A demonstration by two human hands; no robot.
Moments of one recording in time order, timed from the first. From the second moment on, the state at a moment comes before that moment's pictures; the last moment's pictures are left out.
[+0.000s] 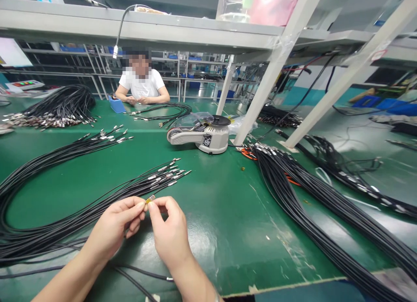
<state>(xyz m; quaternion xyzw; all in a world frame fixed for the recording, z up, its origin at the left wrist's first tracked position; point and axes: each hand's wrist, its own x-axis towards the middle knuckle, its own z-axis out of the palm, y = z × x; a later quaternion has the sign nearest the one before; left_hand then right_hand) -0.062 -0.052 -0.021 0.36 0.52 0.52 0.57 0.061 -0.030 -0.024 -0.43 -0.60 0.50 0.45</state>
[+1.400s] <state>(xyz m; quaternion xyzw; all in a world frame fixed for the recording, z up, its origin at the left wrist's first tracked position) -0.063 -0.058 -0.007 0.50 0.51 0.39 0.58 0.097 -0.024 -0.010 -0.39 -0.62 0.55 0.39</state>
